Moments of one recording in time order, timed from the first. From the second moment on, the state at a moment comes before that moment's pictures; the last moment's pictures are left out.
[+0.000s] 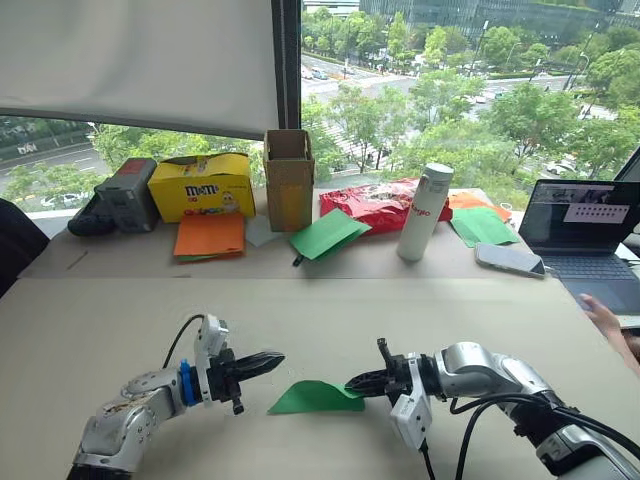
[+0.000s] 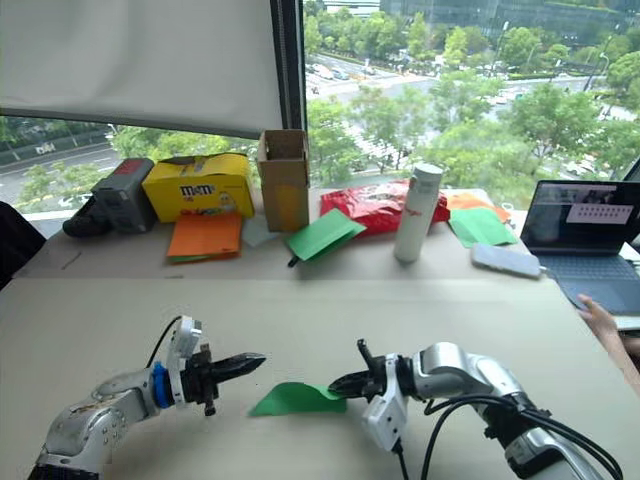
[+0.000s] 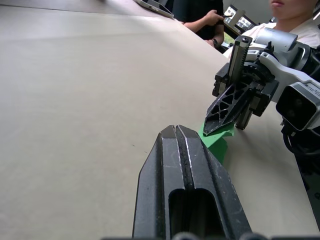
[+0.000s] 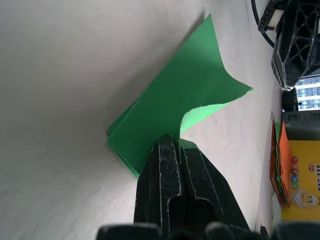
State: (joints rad) left arm -0.12 0.56 0.04 -0.12 -0.67 0.57 -0.99; right arm -0.47 -0.66 0.44 0.38 -0.61 -1.14 0.61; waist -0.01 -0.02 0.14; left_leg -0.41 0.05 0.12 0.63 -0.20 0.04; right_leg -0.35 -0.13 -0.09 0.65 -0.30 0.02
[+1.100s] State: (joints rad) left arm -0.19 0.56 -0.30 -0.17 -0.43 0.60 -1.00; right arm -0.45 -0.70 0.50 0.34 -0.47 -1.03 0.65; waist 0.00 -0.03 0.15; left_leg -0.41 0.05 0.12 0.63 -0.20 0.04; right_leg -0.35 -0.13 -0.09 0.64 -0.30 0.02
